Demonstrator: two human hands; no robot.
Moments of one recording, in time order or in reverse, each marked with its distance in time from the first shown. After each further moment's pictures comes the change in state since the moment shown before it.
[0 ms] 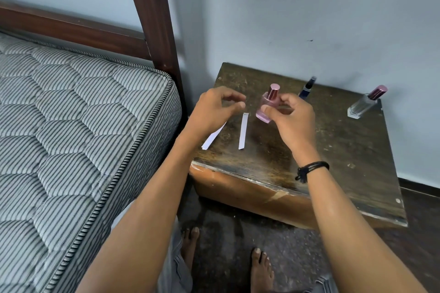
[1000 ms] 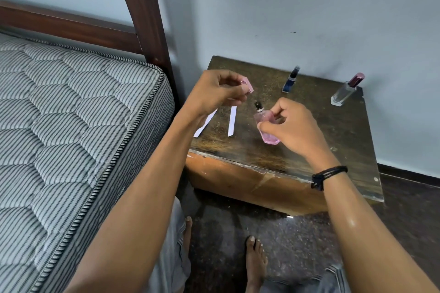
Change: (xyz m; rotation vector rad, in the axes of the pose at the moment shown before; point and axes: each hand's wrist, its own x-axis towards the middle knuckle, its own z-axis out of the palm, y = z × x) left_hand -0.011 0.038 0.007 -0.497 -0.123 -0.074; right_hand -0.044 -0.016 -0.056 -0.270 -0.270 -0.045
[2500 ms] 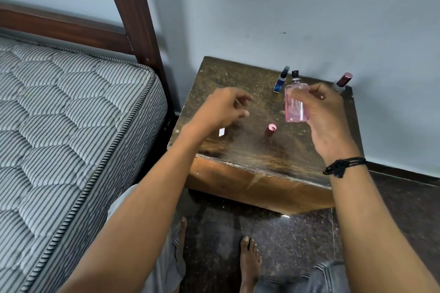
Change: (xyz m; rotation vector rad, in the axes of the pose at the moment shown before) left_hand 0.016 -0.025 0.031 0.756 -0.112 0.117; right_hand 0.005 0.008 -0.047 0.735 0.251 0.227
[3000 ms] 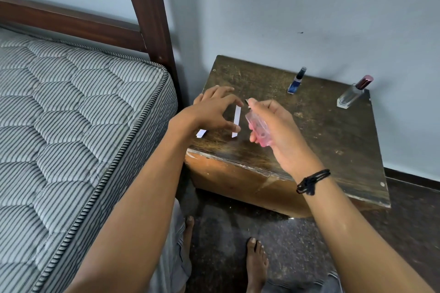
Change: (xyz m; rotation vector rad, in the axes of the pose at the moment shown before) left_hand -0.014 -0.049 -0.032 0.343 -0.239 -0.051; right_hand -0.034 0.022 0.082 0.018 -0.341 0.179
